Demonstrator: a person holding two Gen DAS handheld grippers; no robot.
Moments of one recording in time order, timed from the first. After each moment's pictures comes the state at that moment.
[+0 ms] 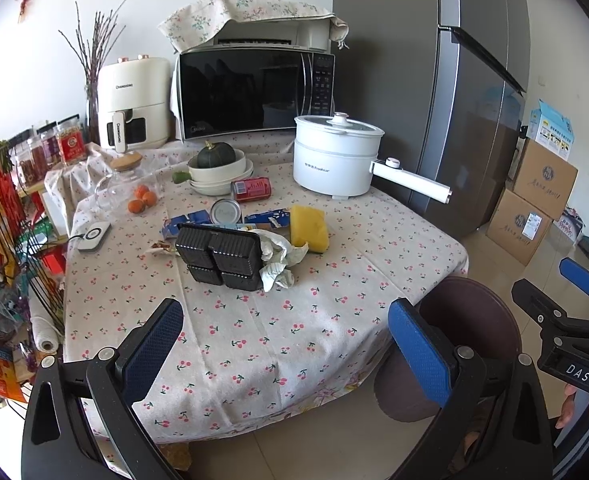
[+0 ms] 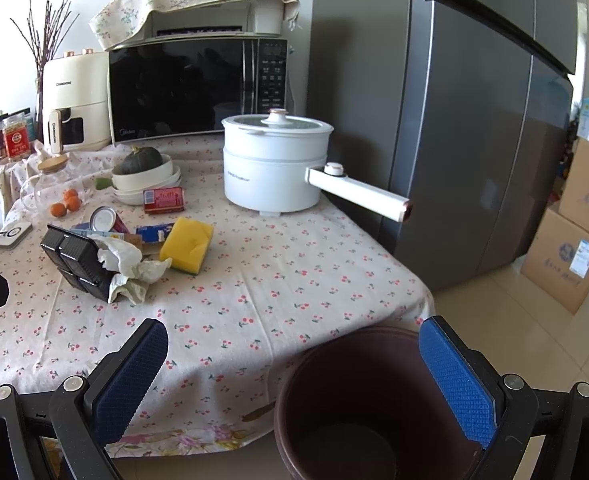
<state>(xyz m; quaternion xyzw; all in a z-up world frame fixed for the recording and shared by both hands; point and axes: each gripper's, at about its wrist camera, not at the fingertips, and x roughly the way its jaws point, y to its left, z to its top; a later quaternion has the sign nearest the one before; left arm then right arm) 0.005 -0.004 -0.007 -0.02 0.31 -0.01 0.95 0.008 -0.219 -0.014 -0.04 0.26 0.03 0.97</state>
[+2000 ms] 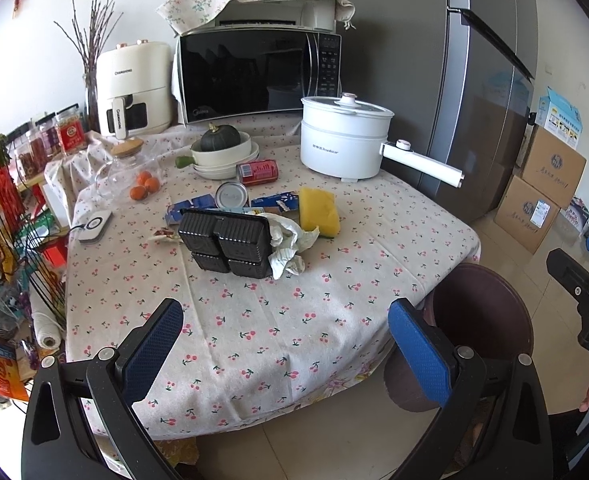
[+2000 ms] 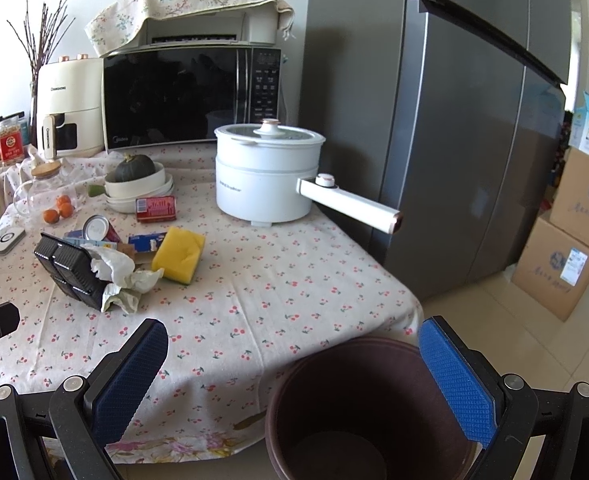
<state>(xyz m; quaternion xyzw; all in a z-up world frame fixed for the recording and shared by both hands) 0.022 0.007 -0.019 -0.02 0.34 0.00 0.94 0.012 -0.223 0.001 -0.05 0.25 0.01 0.97</state>
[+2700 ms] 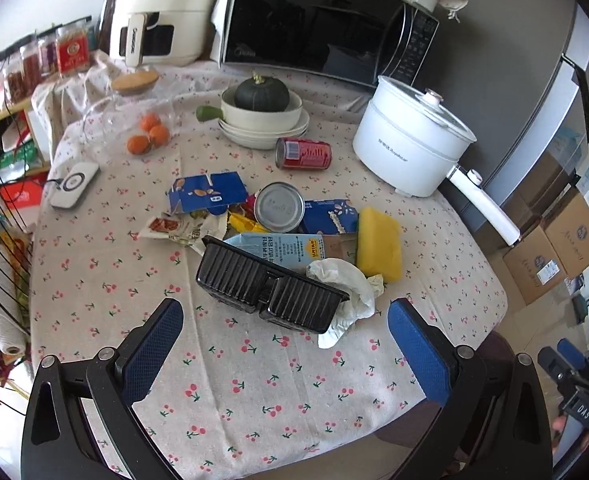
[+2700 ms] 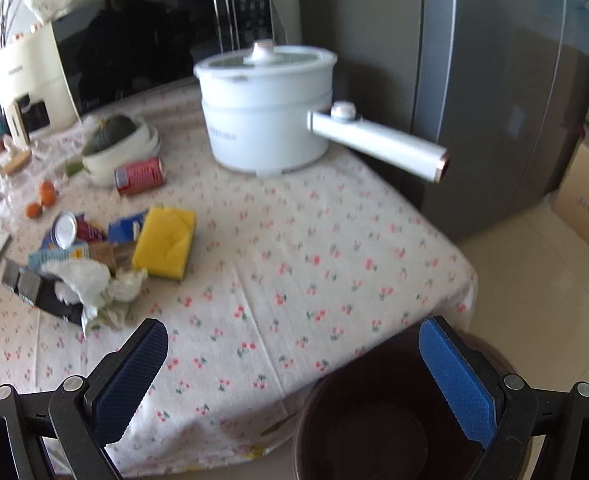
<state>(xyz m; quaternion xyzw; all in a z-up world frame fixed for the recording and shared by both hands) 0.177 0.092 -0.043 -0.14 0.44 0.03 0.89 0.150 -0.235 -0.038 0.02 0.42 0.05 0.91</state>
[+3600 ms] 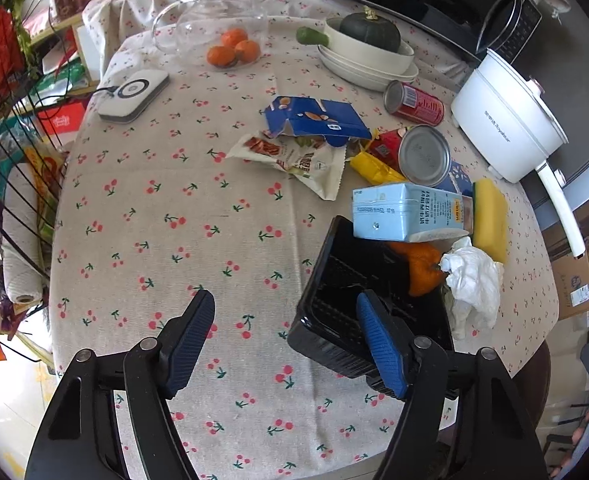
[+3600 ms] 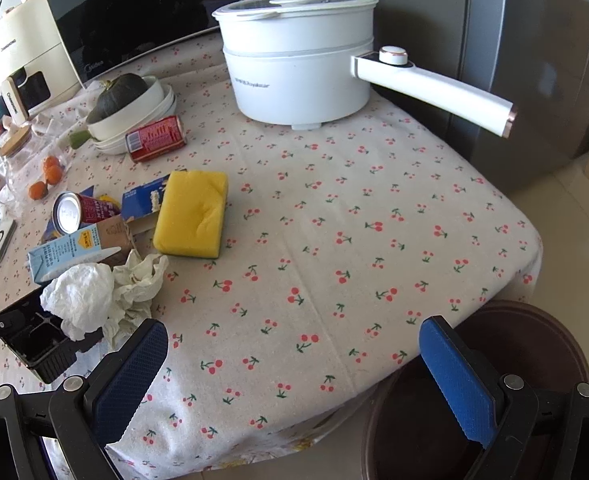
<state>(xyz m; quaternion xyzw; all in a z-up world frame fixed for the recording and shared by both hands) 0.171 0.168 -0.110 -0.18 0.51 0.11 0.83 0.180 -0.189 -0.060 0.03 0.44 0.06 0.89</state>
